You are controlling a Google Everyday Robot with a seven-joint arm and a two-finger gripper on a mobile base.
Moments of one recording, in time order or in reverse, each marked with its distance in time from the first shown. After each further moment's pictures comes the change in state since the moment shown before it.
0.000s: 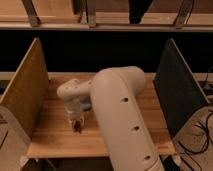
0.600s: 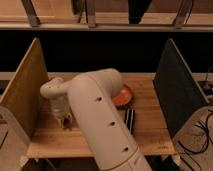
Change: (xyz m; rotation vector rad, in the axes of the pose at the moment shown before) arm -0.052 0.054 0.001 0.028 0.031 -0.167
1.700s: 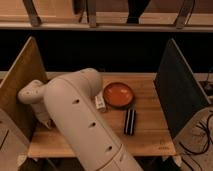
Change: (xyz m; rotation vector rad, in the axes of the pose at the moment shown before) arm -0.013 0.035 -0.023 0.145 -0.020 -0.026
